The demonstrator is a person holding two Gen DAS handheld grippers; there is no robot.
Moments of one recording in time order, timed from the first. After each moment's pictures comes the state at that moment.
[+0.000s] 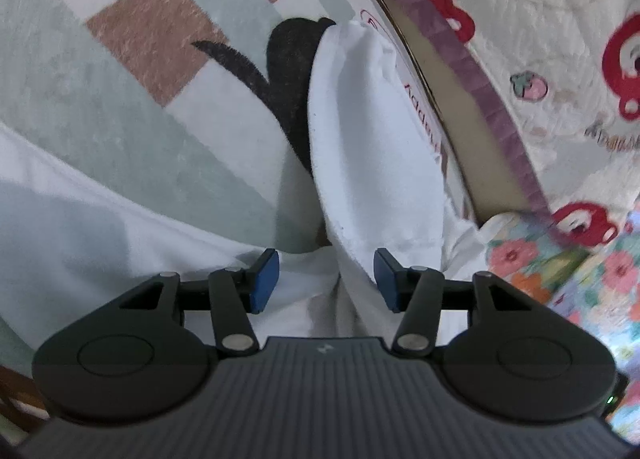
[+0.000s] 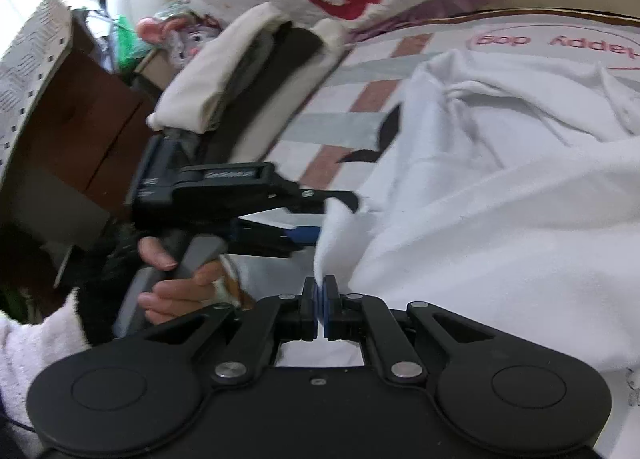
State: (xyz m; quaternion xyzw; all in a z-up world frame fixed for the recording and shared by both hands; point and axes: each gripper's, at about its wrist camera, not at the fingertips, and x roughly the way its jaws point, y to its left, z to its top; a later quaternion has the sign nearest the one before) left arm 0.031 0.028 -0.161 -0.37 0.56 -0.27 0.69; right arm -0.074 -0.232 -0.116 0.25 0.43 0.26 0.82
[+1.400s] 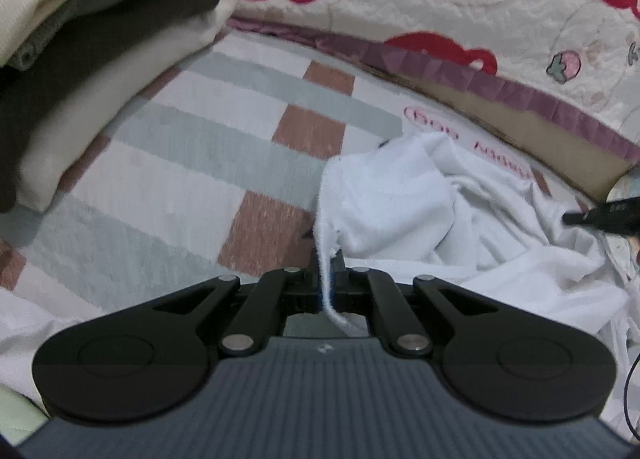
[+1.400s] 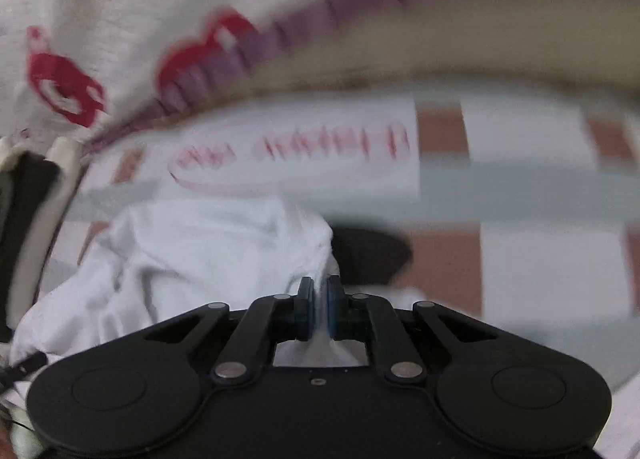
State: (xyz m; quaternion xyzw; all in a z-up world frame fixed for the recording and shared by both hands) left arm 0.030 0.047 -0.096 -0.09 0.42 -0.20 0.88; right arm 0.037 -0.377 -0.115 0.19 0.44 -0.08 0.88
